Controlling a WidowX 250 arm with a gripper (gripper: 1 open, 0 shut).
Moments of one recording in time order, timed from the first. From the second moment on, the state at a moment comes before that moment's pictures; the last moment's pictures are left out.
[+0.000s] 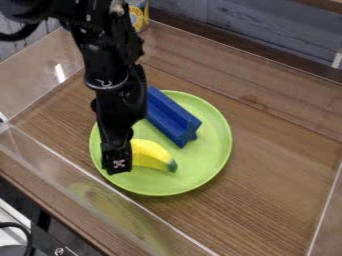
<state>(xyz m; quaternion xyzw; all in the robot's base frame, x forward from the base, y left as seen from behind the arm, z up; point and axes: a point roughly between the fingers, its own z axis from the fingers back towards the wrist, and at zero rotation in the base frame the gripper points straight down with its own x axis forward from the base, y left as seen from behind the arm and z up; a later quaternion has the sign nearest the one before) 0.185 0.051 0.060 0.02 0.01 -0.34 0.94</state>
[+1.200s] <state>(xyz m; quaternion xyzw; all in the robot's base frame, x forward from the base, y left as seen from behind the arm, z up) 0.195 0.052 0.035 0.02 -0.04 -0.32 0.95</state>
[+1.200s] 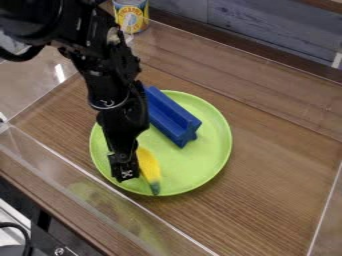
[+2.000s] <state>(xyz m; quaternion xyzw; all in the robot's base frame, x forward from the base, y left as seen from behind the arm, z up) 0.199 0.051 0.023 0.02 -0.05 -0.32 0.95</state>
